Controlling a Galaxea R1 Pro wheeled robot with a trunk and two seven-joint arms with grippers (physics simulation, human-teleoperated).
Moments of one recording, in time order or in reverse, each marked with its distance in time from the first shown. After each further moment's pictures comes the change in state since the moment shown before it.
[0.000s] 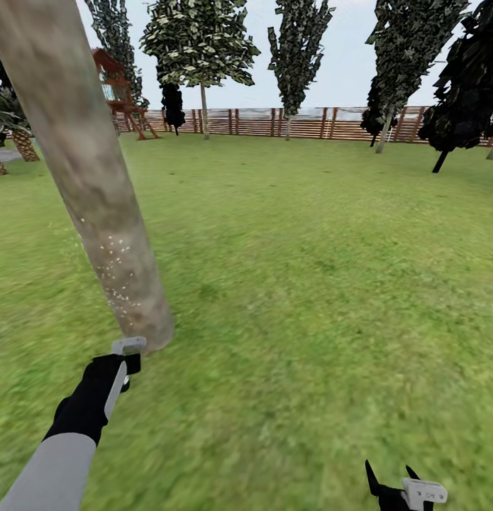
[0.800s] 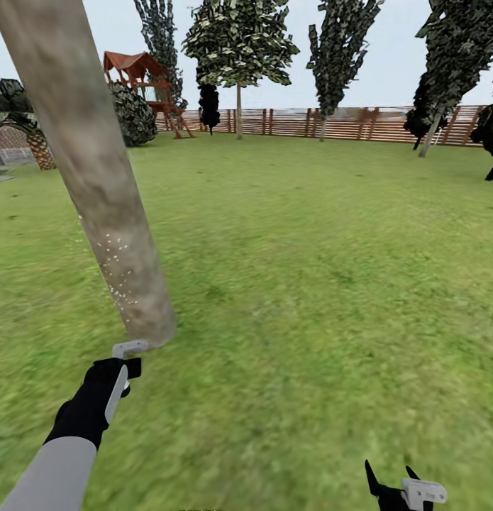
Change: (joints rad) left arm 0.013 -0.004 -0.001 0.007 0.004 0.001 0.006; right arm 0.000 0.001 0.000 0.000 0.000 0.000 0.000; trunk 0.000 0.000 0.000
